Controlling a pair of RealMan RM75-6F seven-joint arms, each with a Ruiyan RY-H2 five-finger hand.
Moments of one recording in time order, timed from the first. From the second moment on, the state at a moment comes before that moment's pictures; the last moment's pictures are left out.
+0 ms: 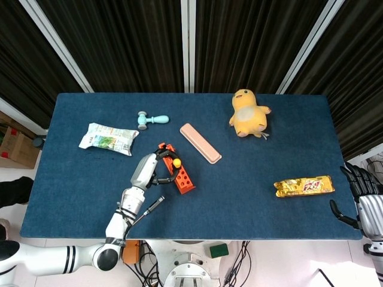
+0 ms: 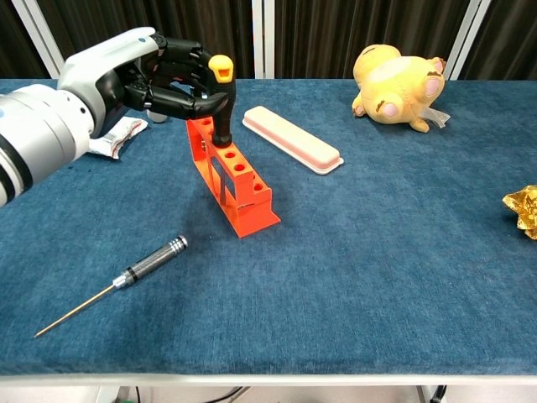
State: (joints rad) left arm -0.64 -1.70 -0.29 -1.77 1.04 1.18 -0.01; right arm 0.05 -1.08 0.03 -1.51 -1.64 1.61 0.33
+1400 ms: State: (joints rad) left arm -0.33 -1.18 -0.04 -1.89 1.46 1.45 0.19; right arm 0.03 -1.08 0.04 -1.52 -1.62 1.63 0.30
